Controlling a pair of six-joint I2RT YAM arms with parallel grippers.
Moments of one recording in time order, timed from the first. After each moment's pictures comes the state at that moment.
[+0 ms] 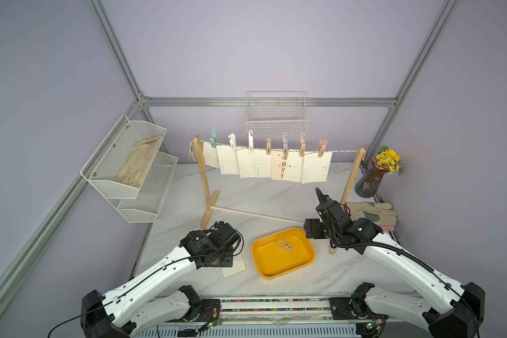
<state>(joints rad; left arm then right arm) -0.79 0.99 0.94 -1.24 -0.25 -0.75 0.62 1.08 0.96 -0.82 0.21 0.51</state>
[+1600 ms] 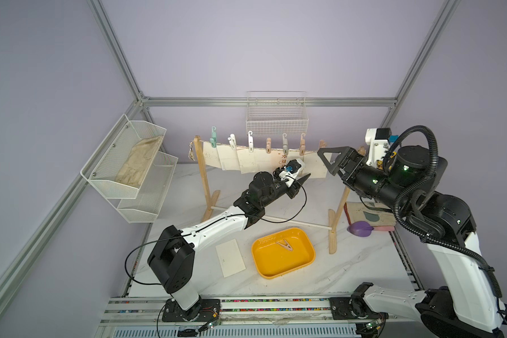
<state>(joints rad) -0.77 1.68 1.33 0.45 0.15 0.19 0.62 1.19 1.92 -0.88 0.07 0.88</state>
